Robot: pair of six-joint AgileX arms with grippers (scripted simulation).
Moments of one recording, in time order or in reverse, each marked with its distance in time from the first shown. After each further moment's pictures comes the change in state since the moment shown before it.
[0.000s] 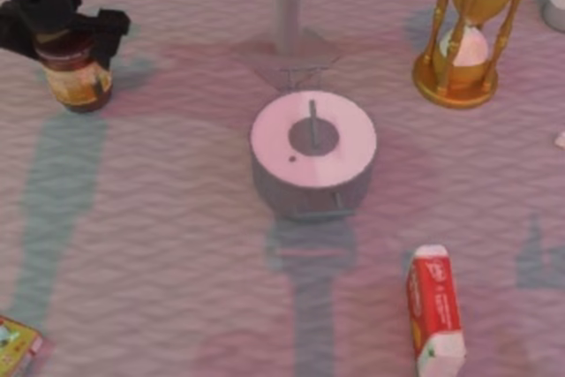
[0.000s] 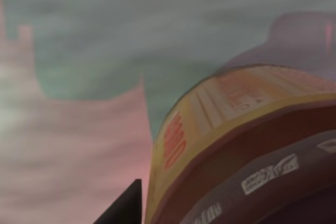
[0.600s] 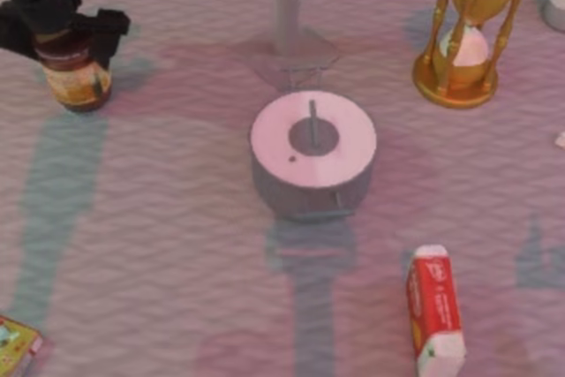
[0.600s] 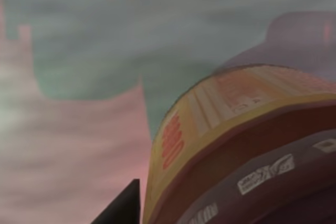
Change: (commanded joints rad) left arm 0.000 0.000 0.000 0.000 0.000 0.000; right arm 0.000 0.000 0.000 0.000 0.000 0.000
